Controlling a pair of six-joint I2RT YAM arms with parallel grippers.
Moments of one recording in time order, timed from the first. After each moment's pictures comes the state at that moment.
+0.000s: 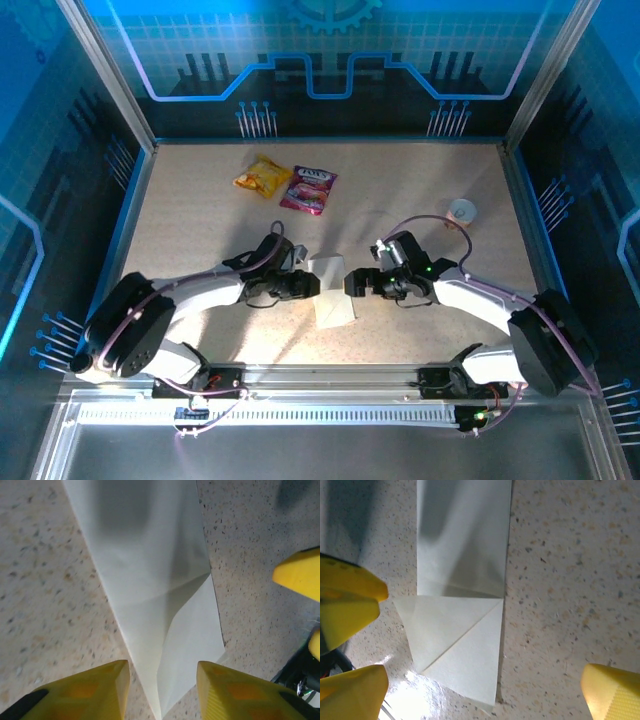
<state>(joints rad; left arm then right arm) -0.61 1.47 0.66 -0.14 0.41 -0.73 0.56 1.31 0.61 -0.29 -0.40 0.59</state>
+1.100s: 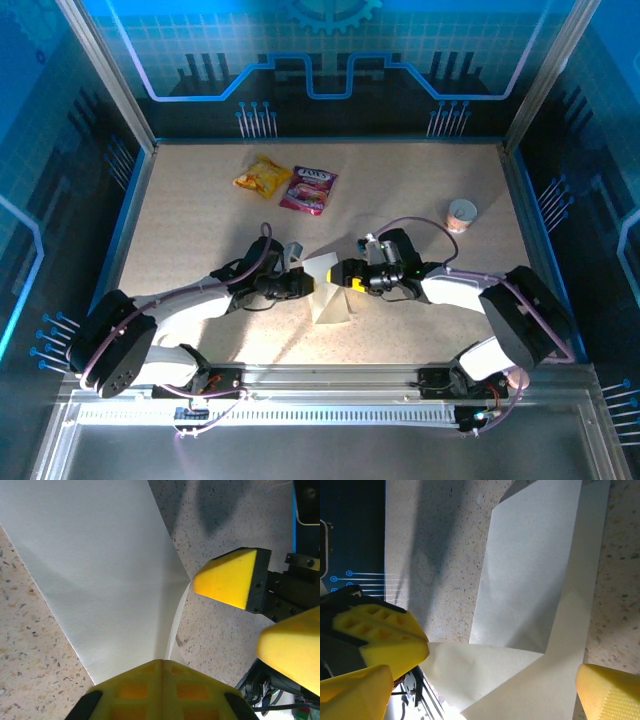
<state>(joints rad) -0.61 1.32 0.55 0.00 0.43 -0.82 0.57 1.50 0.57 0.18 -0.63 0.79</state>
